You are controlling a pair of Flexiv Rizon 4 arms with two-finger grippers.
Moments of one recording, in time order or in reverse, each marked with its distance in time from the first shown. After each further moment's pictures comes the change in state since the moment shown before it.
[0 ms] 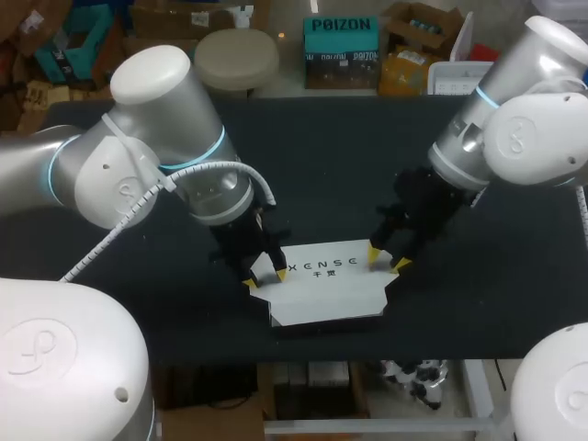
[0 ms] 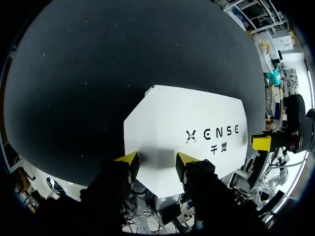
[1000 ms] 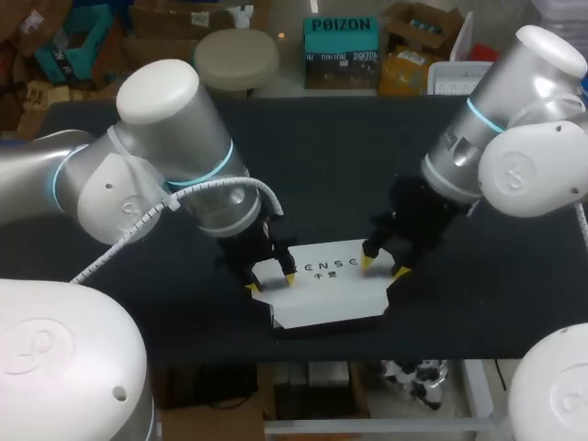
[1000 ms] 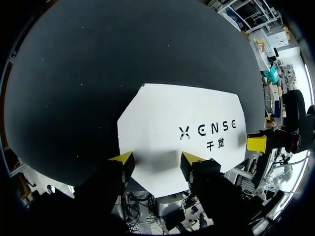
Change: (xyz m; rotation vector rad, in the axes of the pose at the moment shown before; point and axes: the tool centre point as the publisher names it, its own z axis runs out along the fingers) left arm 0.008 0.006 0.004 0.073 0.004 0.046; right arm 0.000 -0.007 0.012 -0.061 -0.047 -0.012
